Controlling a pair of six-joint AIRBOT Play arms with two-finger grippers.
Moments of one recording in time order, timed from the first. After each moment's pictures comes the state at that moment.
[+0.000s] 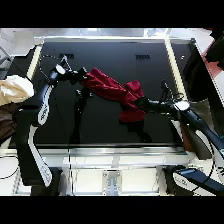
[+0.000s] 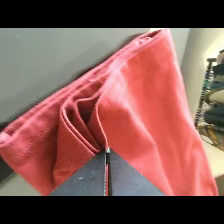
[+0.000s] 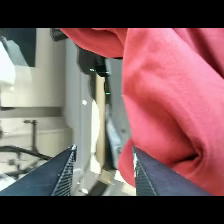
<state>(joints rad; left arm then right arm) -0.07 -2.11 1.90 0.93 -0.78 -1.67 0.13 -1.15 0.72 -0.46 0.70 1.14</state>
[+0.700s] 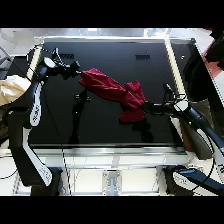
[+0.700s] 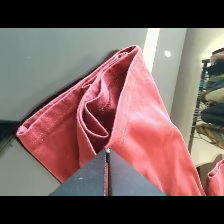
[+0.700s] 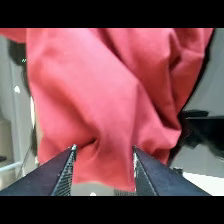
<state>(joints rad) -0.01 -2.02 1.92 0.96 -0.88 -1.66 0.08 -1.17 0.73 -0.85 0.71 1.36</state>
